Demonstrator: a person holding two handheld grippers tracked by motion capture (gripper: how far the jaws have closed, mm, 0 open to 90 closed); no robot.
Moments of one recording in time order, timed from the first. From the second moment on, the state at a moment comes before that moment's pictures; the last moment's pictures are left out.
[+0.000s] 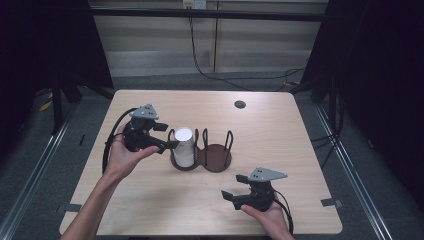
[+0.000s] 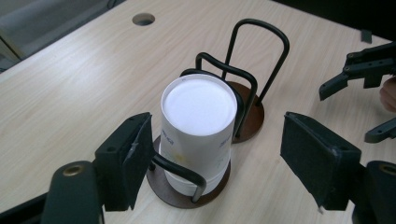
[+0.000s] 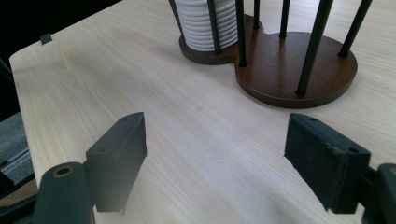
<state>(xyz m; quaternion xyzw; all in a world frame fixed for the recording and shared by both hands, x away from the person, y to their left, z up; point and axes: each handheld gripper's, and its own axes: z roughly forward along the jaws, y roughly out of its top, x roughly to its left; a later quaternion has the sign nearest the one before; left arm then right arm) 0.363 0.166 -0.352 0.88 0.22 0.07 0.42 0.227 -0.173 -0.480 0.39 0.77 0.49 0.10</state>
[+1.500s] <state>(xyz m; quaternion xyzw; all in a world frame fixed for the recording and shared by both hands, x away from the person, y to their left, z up) 0.405 0.110 -0.355 0.94 0.22 0.04 0.27 0.227 -0.173 -0.482 0.39 0.78 0.49 0.07</state>
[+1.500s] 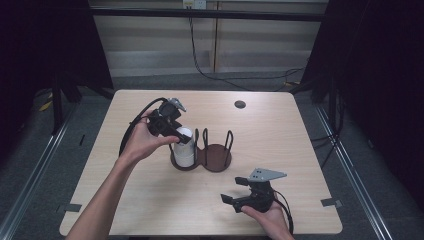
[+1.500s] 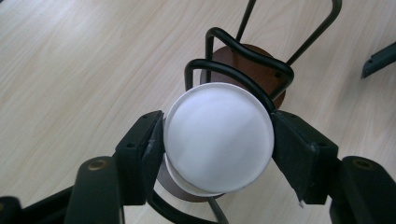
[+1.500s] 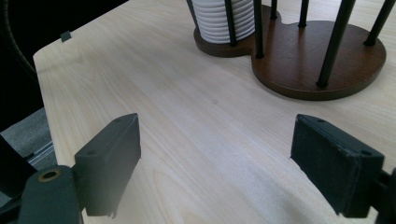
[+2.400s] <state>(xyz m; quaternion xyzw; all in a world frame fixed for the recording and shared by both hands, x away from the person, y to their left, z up) 0.406 0.096 -0.364 0.95 0.23 0.04 0.22 0.227 -0.173 -0.482 0.38 0.78 0.49 0.06</state>
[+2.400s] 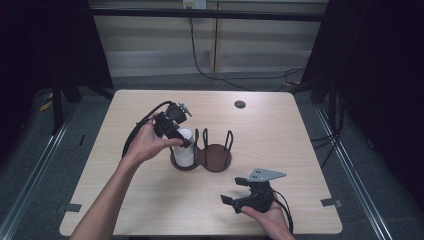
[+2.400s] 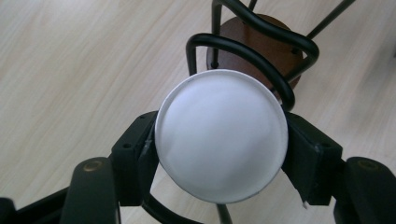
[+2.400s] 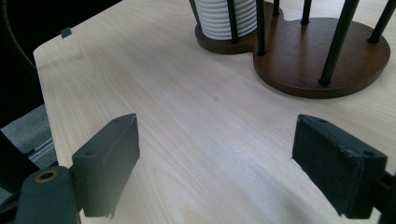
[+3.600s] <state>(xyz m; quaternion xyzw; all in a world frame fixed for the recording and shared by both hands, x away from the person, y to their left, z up) 0.401 0.106 -0.341 0.94 0.23 0.05 0.24 0.227 -0.169 -0.484 0.38 0.79 0.48 0.06</state>
